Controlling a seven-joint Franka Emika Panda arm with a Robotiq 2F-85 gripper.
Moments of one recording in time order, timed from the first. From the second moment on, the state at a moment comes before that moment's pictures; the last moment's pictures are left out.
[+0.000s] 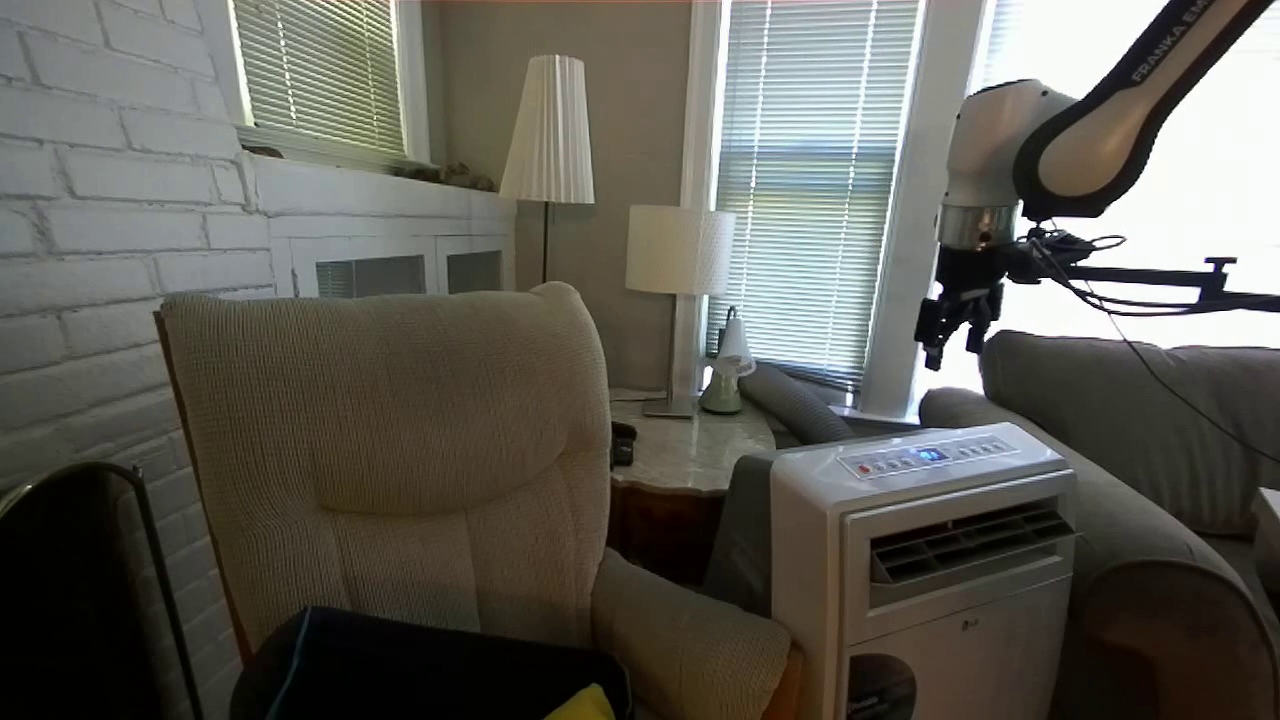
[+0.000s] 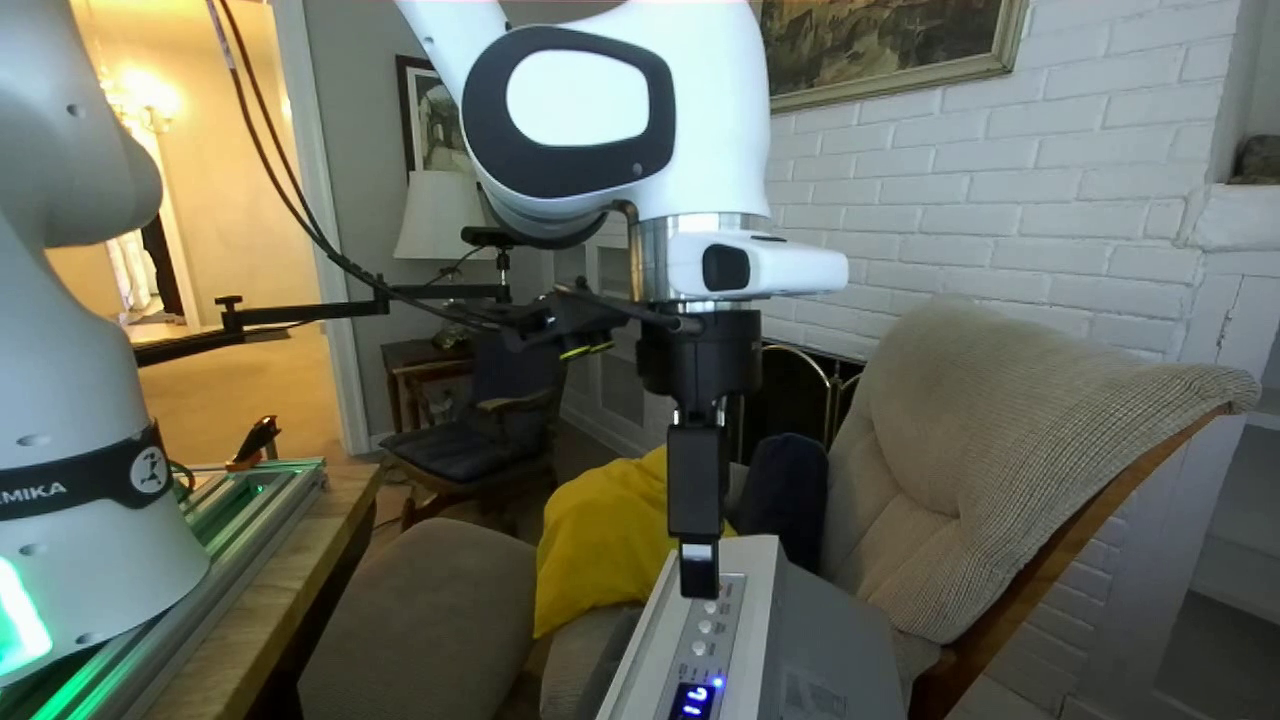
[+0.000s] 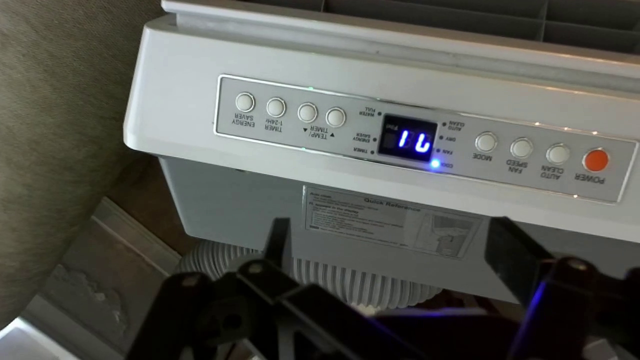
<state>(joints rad) -0.01 0.12 -0.26 -2.46 -0.34 2.64 0.39</state>
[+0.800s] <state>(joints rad) -0.04 0.12 -0.25 -2.49 -0.34 2.64 0.39</state>
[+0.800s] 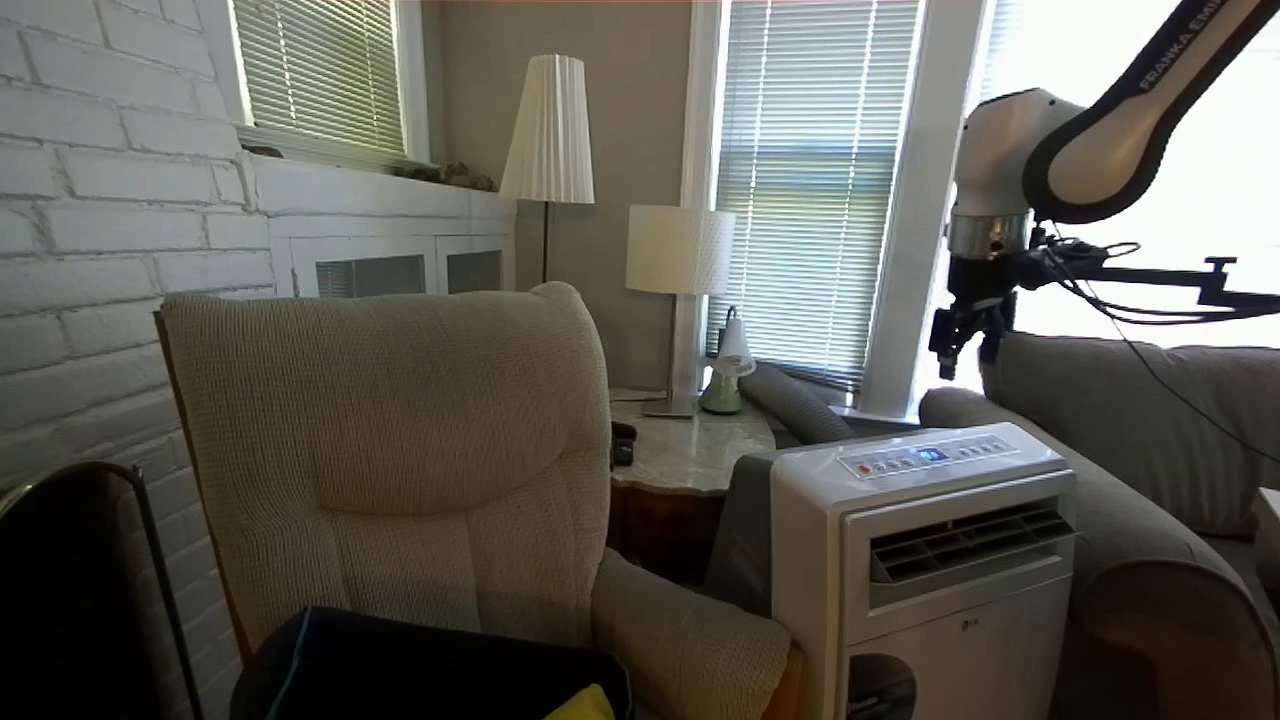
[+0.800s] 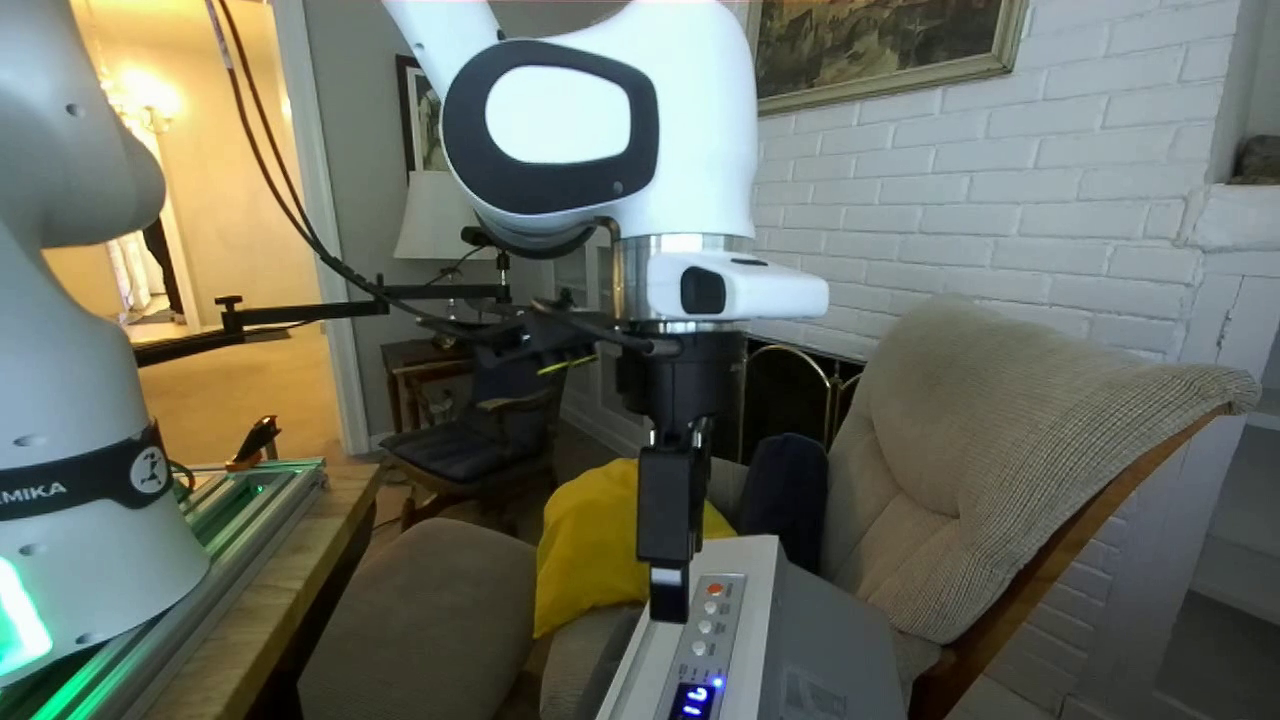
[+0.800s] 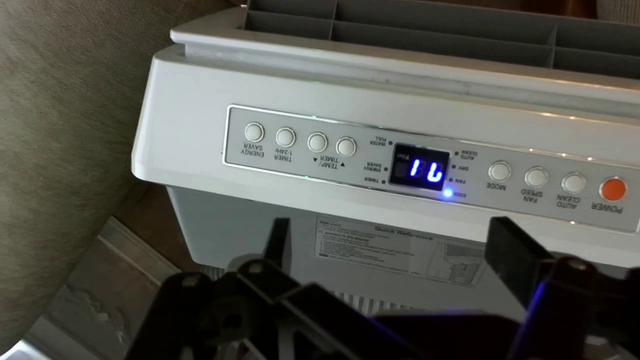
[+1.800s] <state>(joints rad) -0.08 0.19 -0.27 -2.56 -0.34 2.84 0.40</state>
